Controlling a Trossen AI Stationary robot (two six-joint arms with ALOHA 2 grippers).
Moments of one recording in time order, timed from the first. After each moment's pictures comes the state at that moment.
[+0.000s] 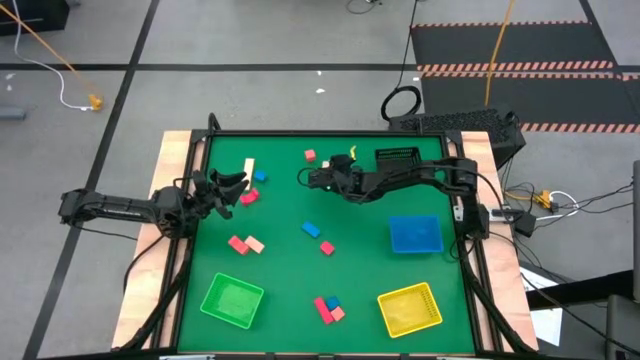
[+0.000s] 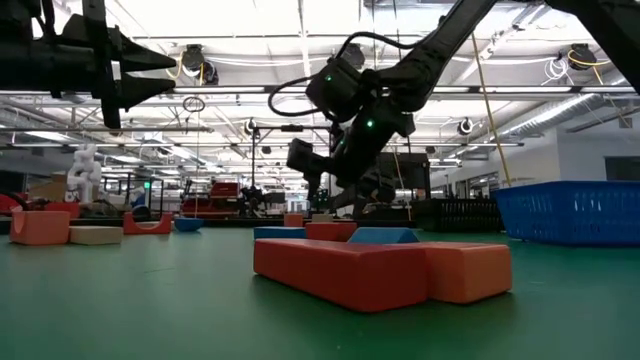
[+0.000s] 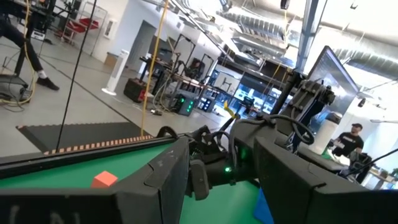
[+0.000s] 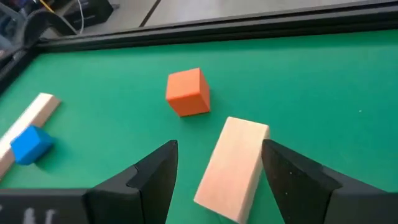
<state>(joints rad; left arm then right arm) -0.03 0.32 0.01 0.53 -0.50 -0.34 -0.20 2.04 1.18 0.09 0.66 0.97</state>
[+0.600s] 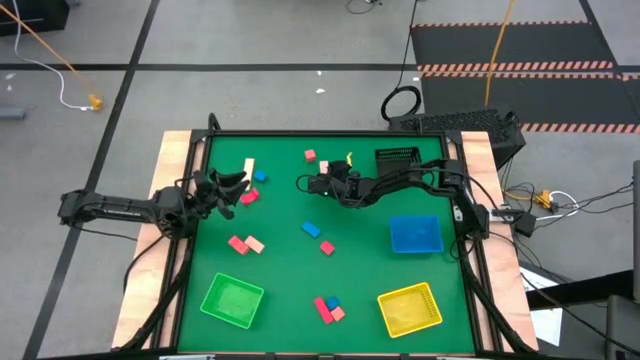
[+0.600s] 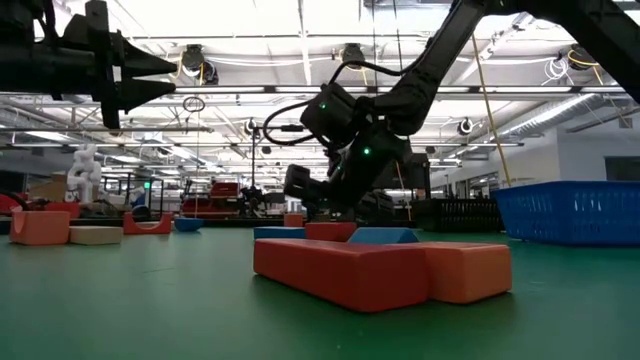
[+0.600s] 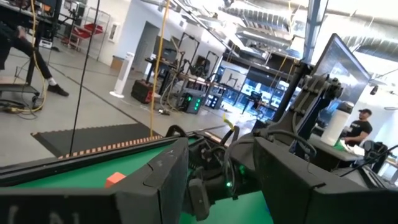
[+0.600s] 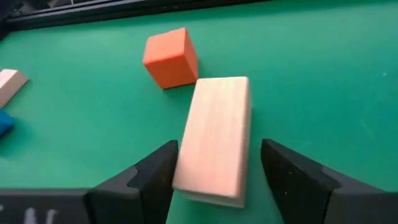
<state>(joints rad) -0.01 0.32 0.01 0.51 -0.50 -0.28 -0.20 2.14 1.18 0.15 0.66 0.97</state>
